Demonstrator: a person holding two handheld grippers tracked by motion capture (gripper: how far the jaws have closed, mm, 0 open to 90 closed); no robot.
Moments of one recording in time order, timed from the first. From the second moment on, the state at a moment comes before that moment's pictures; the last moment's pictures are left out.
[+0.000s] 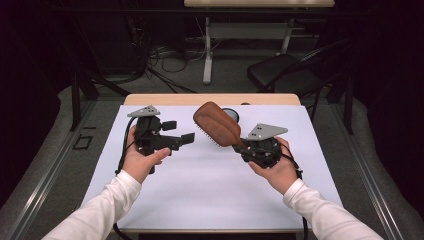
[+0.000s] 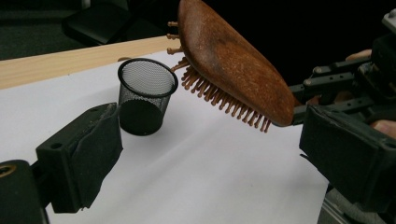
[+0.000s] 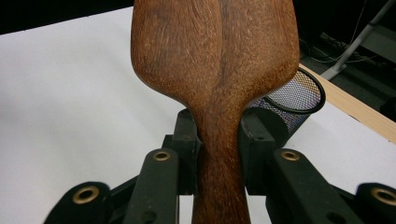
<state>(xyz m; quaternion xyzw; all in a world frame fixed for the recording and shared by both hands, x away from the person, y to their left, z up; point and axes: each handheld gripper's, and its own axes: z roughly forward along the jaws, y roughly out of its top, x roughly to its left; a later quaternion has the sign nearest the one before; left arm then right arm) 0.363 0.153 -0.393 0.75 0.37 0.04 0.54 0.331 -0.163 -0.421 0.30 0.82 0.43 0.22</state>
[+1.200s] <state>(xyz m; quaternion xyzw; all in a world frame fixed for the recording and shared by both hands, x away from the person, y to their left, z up) 0.389 0.117 -0.403 0.71 0.40 -0.04 0.58 0.334 -0.159 -0.425 0.30 0.81 0.45 0.22</state>
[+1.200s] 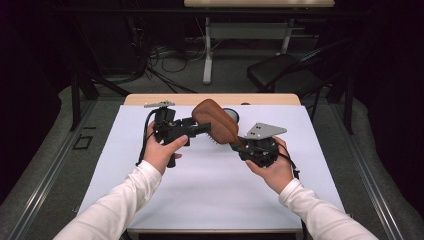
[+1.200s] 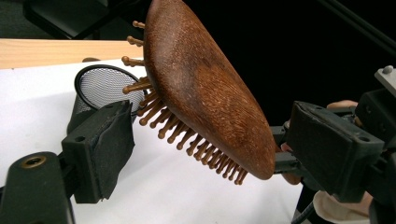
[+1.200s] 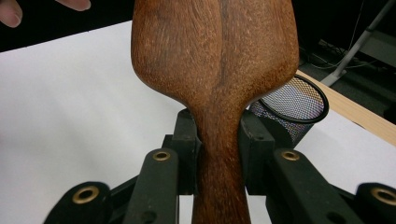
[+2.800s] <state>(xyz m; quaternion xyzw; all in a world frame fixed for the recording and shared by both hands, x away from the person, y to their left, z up) 0.397 0.103 -0.413 0.68 0.41 -0.07 0.61 0.332 -0.145 -0.428 0.30 0.79 0.49 0.20</state>
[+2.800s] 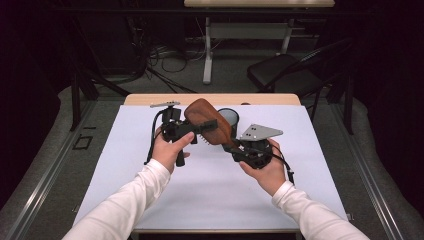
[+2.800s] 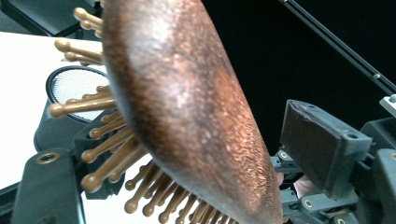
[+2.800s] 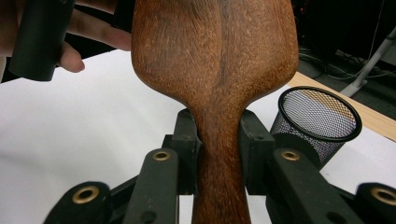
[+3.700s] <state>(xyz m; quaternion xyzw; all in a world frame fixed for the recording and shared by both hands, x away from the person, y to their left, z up) 0.399 0.117 -0.420 0.65 0.43 -0.09 0.62 0.329 -0.137 -0.443 0.28 0.78 0.51 0.22</state>
